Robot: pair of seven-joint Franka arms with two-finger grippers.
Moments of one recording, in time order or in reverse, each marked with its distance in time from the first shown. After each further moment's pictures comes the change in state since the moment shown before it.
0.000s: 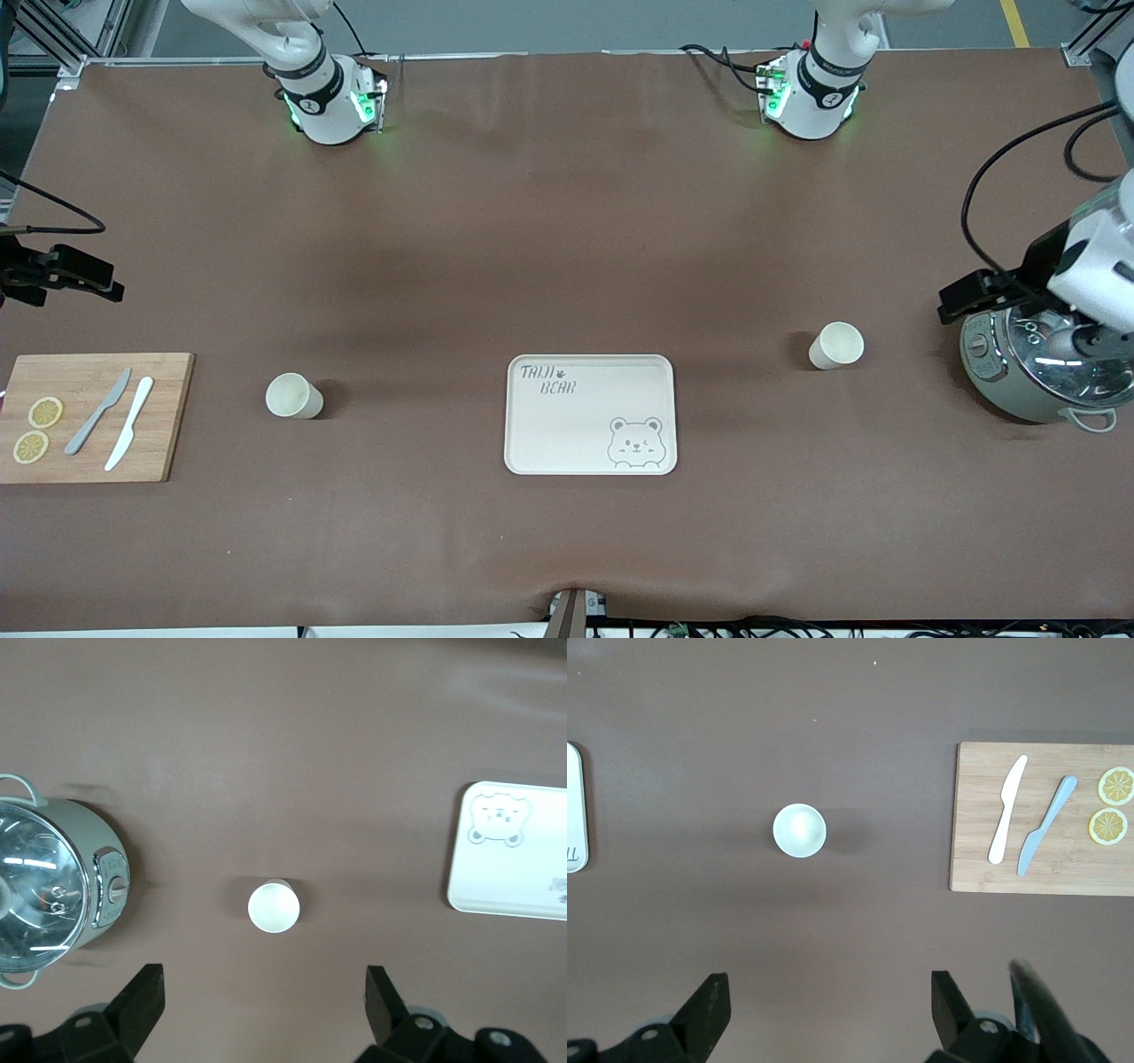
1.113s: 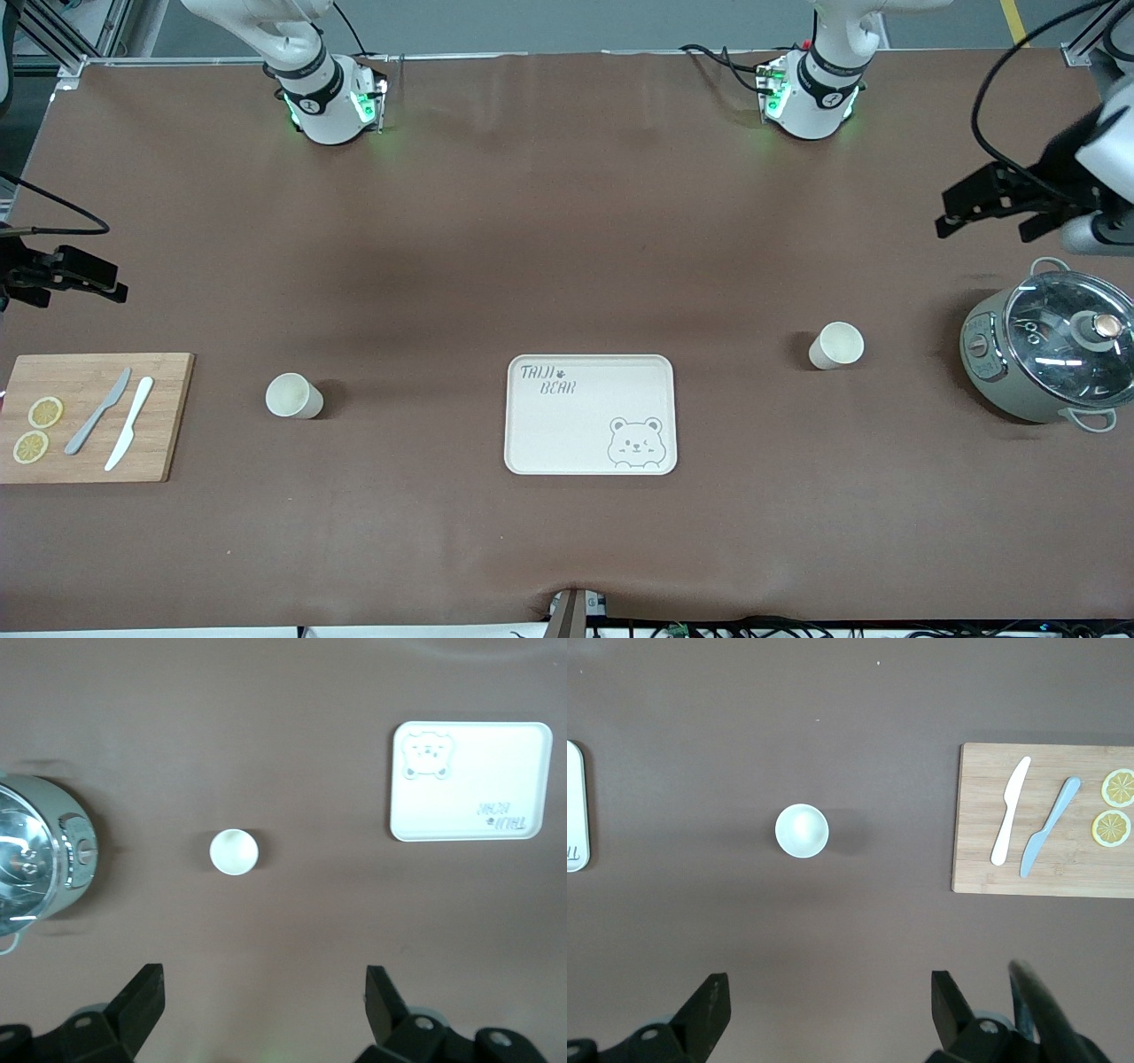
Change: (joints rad) left arm 0.049 -0.128 -0.122 -0.005 -0.046 -0.148 0.027; right arm 0.000 0.000 0.005 -0.004 0.000 0.006 0.000
